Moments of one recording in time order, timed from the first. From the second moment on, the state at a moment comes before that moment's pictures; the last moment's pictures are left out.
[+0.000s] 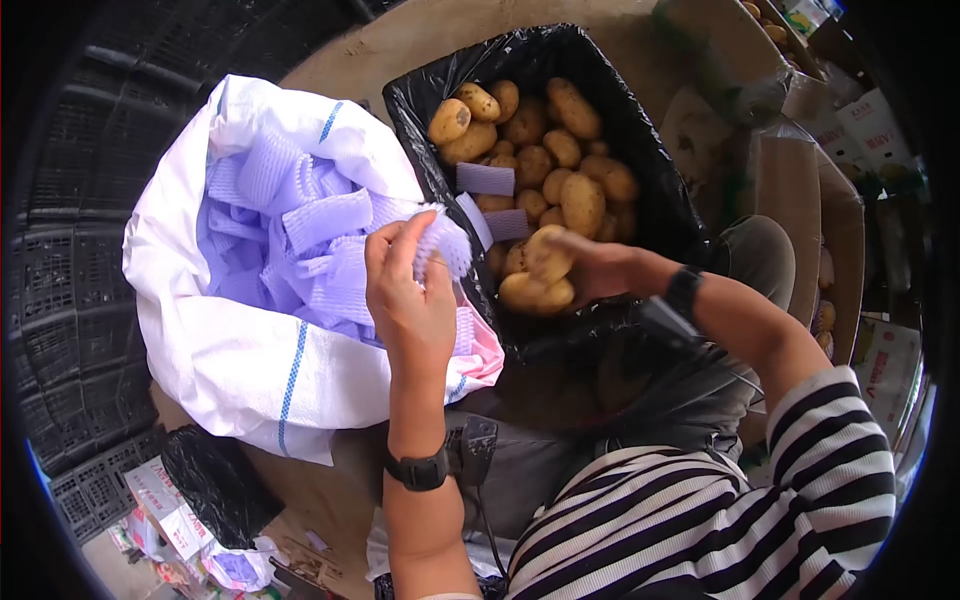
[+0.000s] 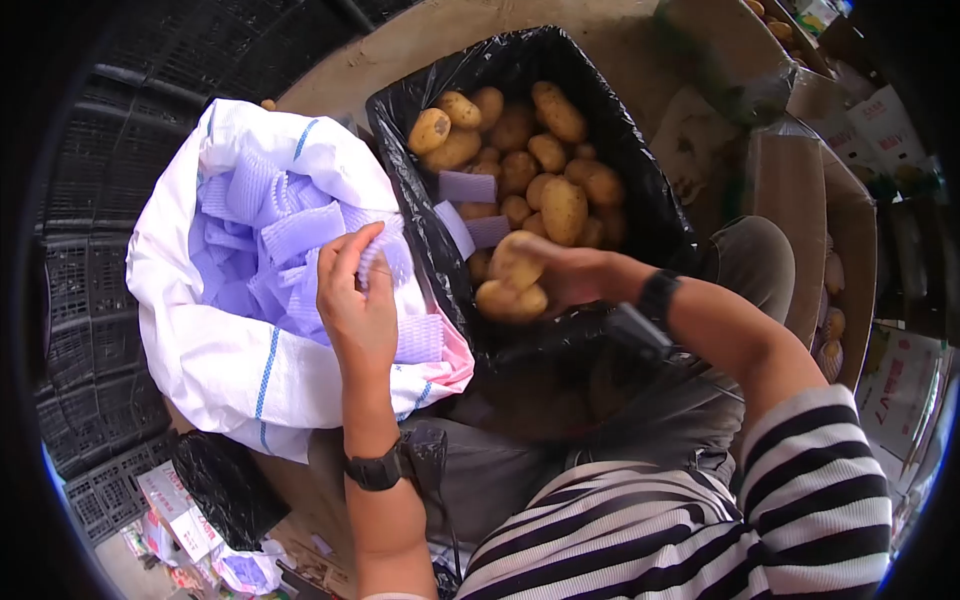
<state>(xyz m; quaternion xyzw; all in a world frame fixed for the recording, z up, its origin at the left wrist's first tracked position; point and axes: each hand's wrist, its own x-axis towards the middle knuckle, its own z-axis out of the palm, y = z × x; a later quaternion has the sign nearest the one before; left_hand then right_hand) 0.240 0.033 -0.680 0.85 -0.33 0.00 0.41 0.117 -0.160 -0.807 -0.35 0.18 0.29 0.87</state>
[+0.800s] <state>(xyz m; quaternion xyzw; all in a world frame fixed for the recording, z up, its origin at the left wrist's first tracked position) 0.203 -0.006 -0.760 0.42 0.14 -0.46 0.77 0.057 -0.344 -0.676 -0.65 0.05 -0.24 0.72</state>
